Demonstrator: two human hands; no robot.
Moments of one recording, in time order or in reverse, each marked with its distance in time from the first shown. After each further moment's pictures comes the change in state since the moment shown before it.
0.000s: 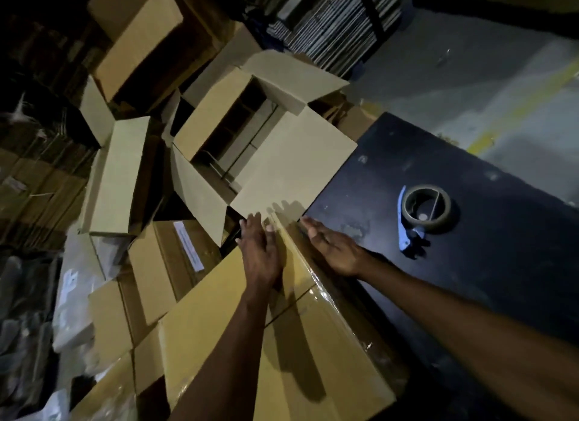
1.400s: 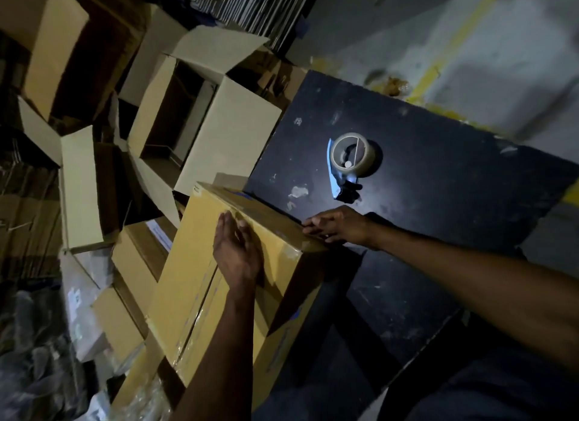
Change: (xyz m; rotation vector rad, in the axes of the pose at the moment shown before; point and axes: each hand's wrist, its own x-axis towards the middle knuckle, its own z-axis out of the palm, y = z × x) left_hand -0.086 0.046 0.009 0.190 0.049 0.068; right_hand -0.129 0.064 -0.044 0.599 -0.006 0.209
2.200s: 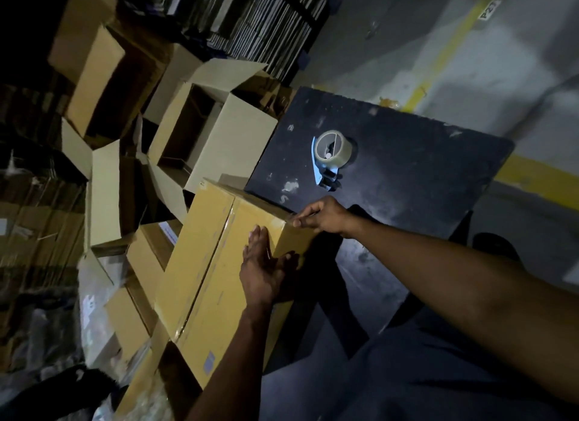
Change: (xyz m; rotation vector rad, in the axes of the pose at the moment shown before) left_hand -0.128 0.011 -0.011 0.066 -0.191 0.176; right_hand -0.028 0.015 0.030 0.003 0.168 -0.123
